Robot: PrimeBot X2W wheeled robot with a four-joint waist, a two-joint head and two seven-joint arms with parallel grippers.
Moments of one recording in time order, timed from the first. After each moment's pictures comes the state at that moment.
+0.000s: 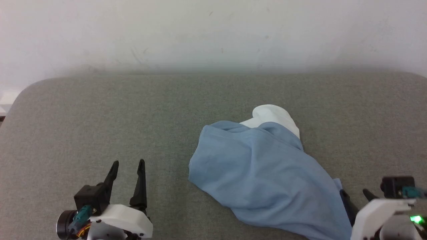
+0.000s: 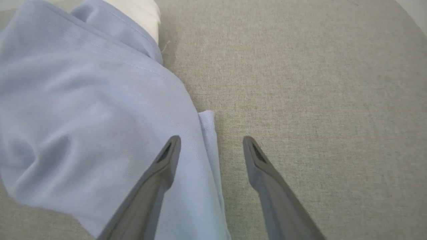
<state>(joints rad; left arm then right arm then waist) 0.01 0.26 -0.23 0.05 -0.39 0.17 -0.15 0.14 -0.09 -0.12 -0.04 0.19 0.13 0.41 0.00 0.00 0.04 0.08</state>
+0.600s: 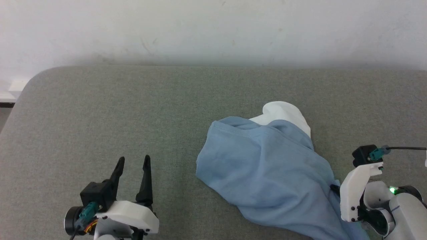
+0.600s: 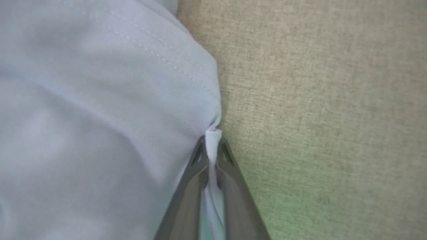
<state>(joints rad) -0.03 0.23 -0.25 0.09 -0.40 0.17 -0.19 -0.26 -0.30 0.16 0.48 0.45 0.13 0.64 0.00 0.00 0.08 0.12</state>
